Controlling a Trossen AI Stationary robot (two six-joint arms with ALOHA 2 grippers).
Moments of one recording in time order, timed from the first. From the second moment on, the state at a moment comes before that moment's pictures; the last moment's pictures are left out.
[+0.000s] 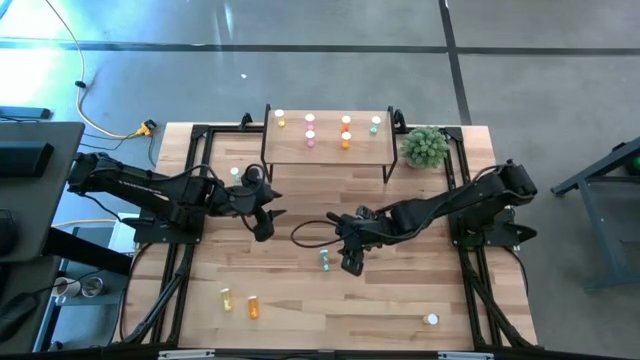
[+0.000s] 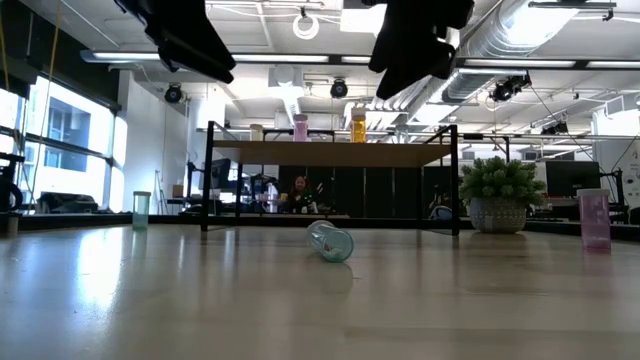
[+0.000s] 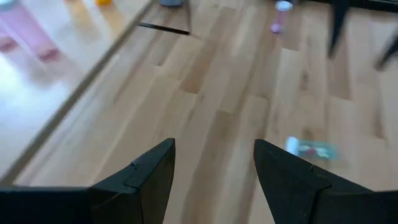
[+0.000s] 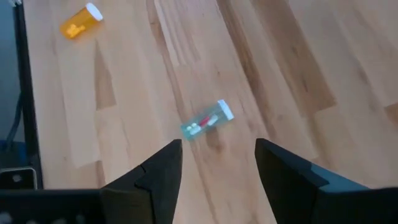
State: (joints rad) left arm -0.05 1.10 0.84 -0.45 -0.41 -0.30; right arm 0.29 1.66 1.32 -0.64 0.14 0.59
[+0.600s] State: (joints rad) left arm -0.01 1.10 0.84 -0.54 -0.39 -0.44; right arm 0.30 1.88 1.32 -0.46 0.12 0.88
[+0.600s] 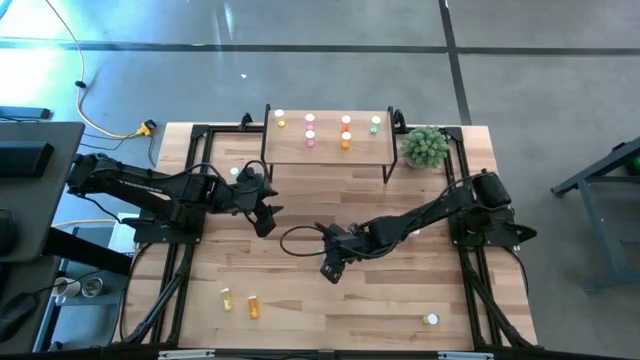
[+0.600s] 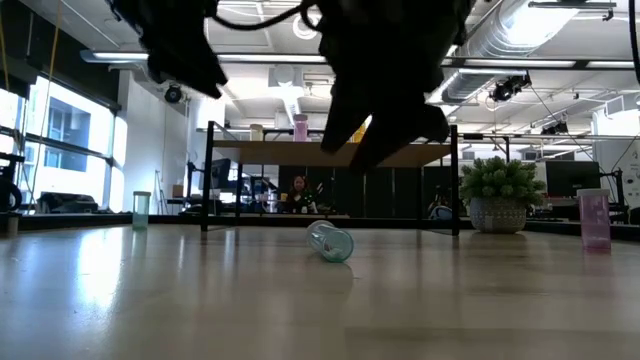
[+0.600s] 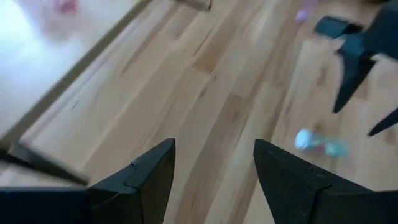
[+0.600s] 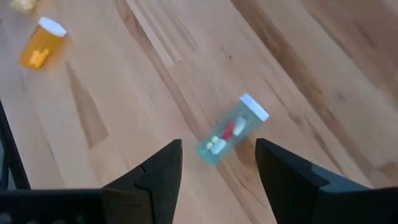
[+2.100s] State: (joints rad) left arm -0.01 1.10 0.84 -0.93 -0.42 -0.71; right arm 0.30 2.06 1.33 -0.40 0.11 0.90
